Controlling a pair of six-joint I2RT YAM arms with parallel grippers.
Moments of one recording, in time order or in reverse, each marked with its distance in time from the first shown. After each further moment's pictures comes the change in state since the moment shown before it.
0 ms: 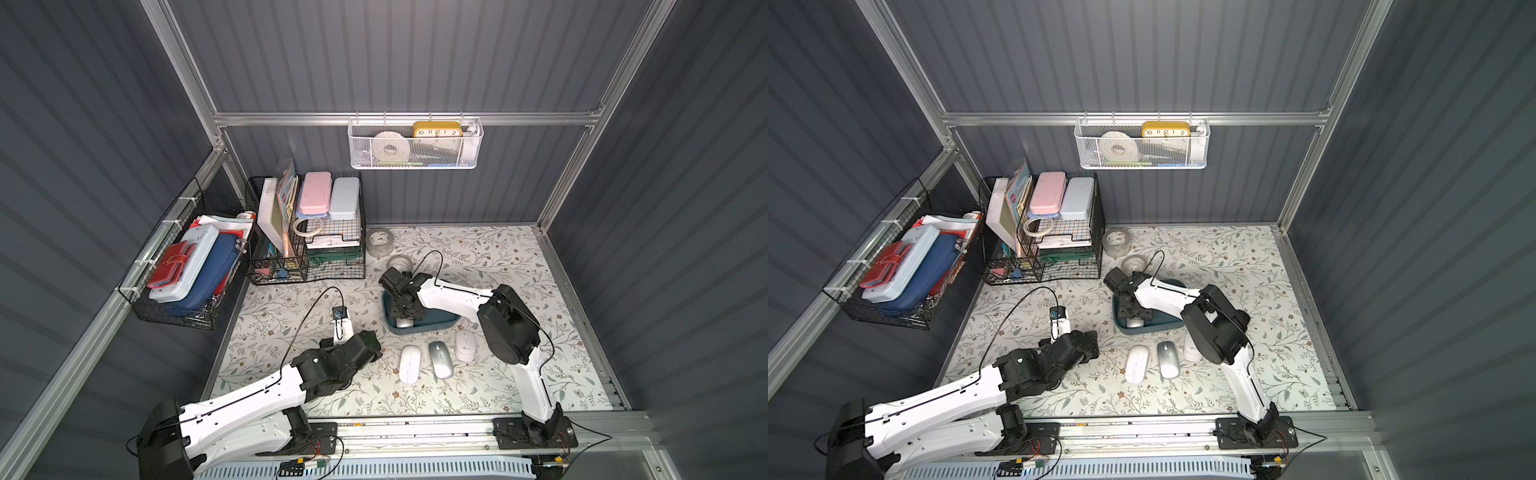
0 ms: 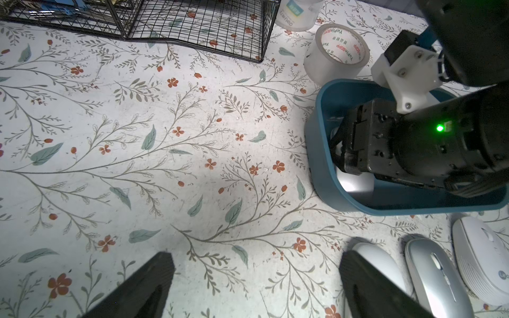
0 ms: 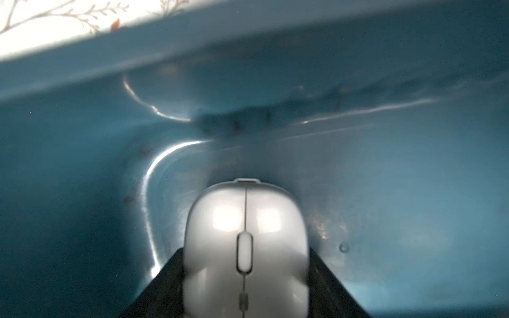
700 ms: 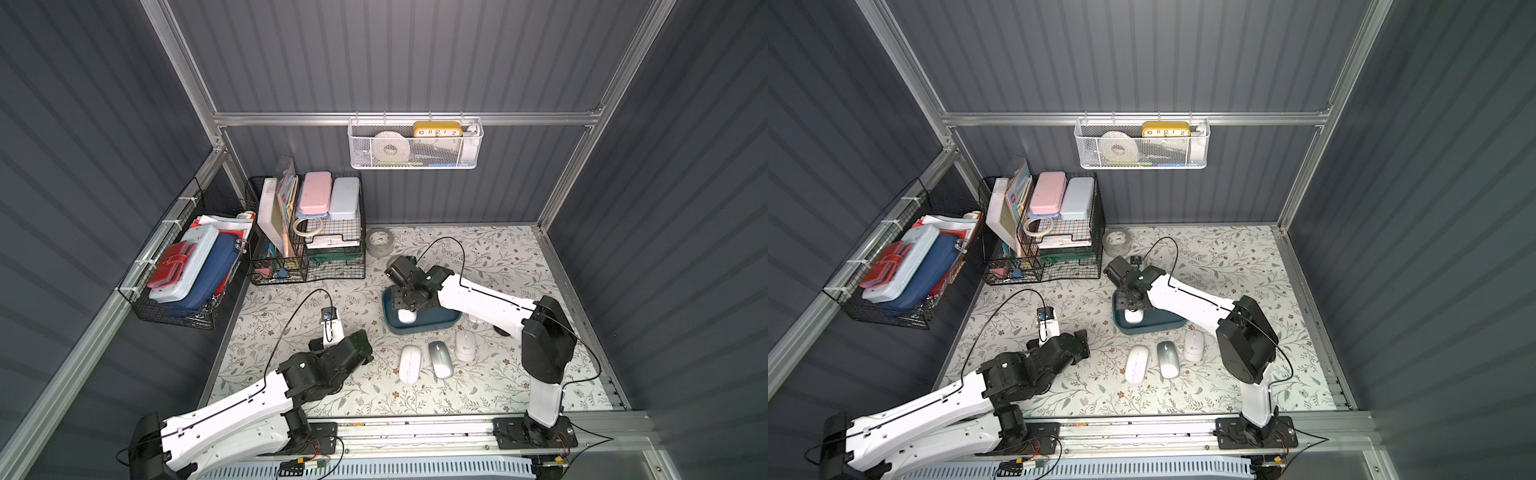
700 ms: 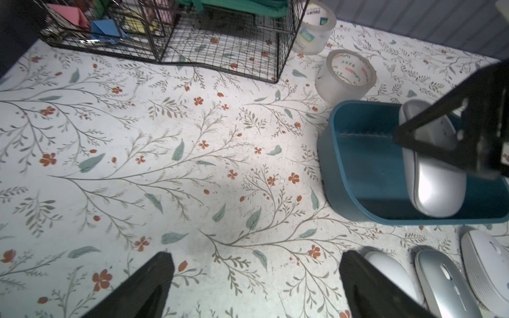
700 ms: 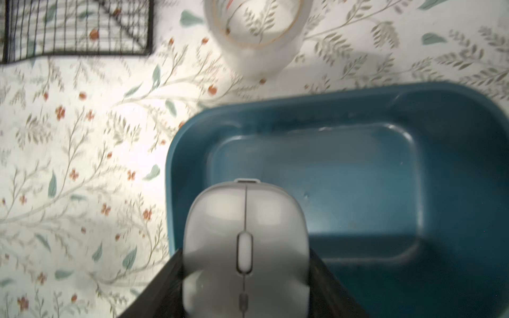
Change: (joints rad) left arm 0.000 -0.127 0.010 -0.117 -0.085 0.002; right arm 0.059 -0.268 -0.049 -0.046 0.051 -0.060
